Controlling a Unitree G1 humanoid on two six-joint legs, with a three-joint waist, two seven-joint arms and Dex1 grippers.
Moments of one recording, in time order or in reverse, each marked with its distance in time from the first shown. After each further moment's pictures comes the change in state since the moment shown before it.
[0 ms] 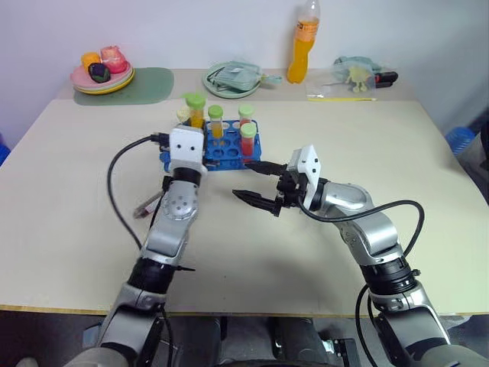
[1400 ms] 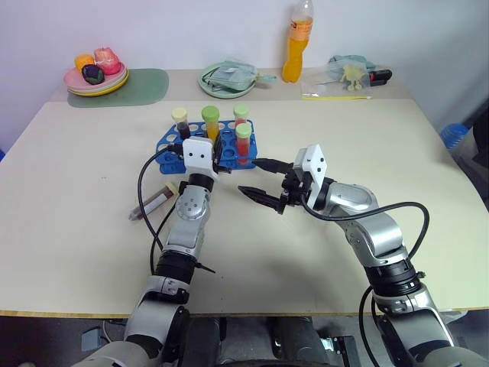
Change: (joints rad) left arm -0.028 -0.159 0.151 0.242 0.012 -0.143 -0.173; right arm 0.016 -0.020 -0.021 -0.011 -0.002 0.000 -0.028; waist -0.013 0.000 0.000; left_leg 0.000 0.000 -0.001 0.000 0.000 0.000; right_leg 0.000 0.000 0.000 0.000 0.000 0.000
